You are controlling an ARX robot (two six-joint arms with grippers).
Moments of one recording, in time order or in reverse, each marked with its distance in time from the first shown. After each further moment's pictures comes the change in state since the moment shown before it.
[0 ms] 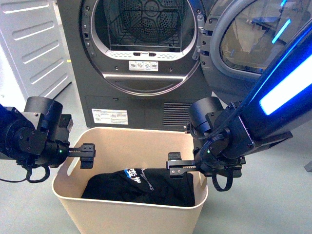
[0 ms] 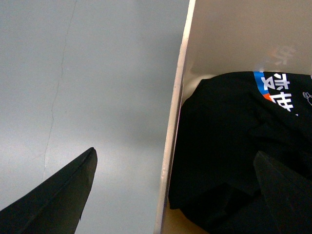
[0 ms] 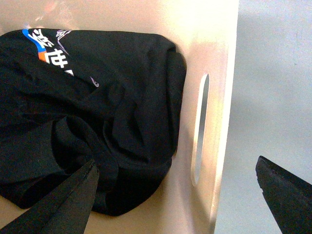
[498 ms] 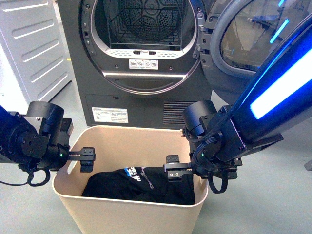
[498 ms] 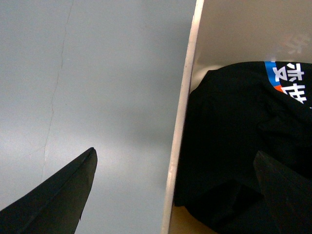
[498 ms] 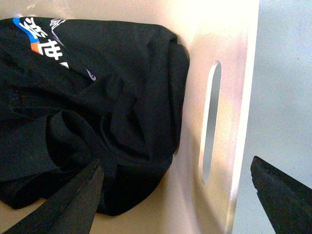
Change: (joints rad) left arm -0.001 0.035 0.011 0.000 -0.013 0.000; right arm 0.015 0.032 0.022 -0.015 0.026 0.005
